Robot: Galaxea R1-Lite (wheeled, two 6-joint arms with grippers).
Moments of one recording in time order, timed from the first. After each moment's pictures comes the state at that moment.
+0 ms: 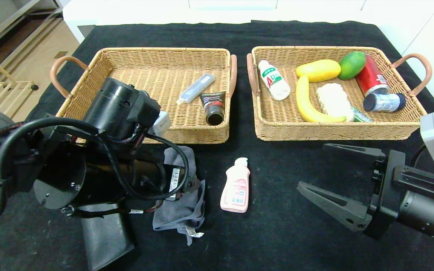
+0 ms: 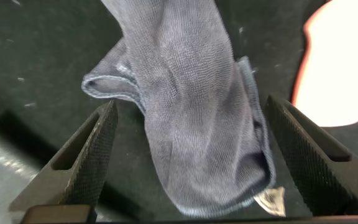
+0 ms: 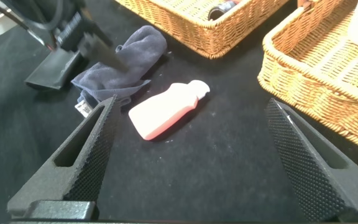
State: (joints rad) left arm -0.65 1.61 -1.22 0.38 0.31 -0.33; right arm 0.58 1.37 -0.52 -0.85 0.31 -0.11
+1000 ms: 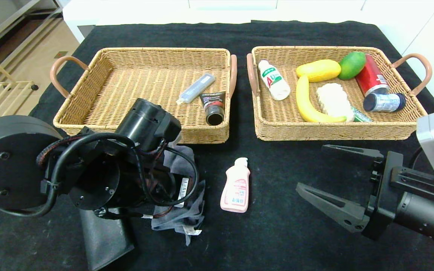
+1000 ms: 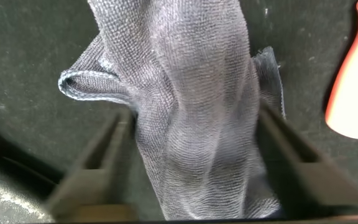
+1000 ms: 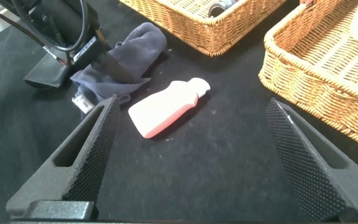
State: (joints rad) left arm -0.65 1.68 -1.22 0.38 0.32 -0.33; right arm 0.58 1.37 -0.52 -0.85 0.31 -0.11
